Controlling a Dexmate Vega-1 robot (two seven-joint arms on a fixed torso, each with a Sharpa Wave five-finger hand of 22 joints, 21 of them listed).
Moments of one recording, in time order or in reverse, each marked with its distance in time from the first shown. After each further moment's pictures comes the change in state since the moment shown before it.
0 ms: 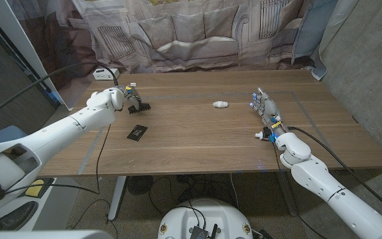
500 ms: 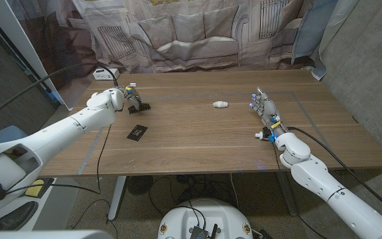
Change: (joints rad) left arm 0.001 -0.006 -0.003 0.010 -0.019 -0.003 0.013; left_hand 0.000 0.000 -0.007 0.007 -0.004 0.029 0.004 0.000 0.000 0.016 0.002 0.004 0.005 0.015 -0.004 0.004 0.000 0.004 0.004 0.000 0.000; right arm 0.005 0.000 -0.003 0.008 0.003 -0.003 0.008; right_hand 0.000 0.000 0.000 0.000 0.000 0.000 0.000 0.000 0.000 0.008 0.002 0.000 0.000 0.000 0.000 0.000 0.000 0.000 0.000 0.000 0.000
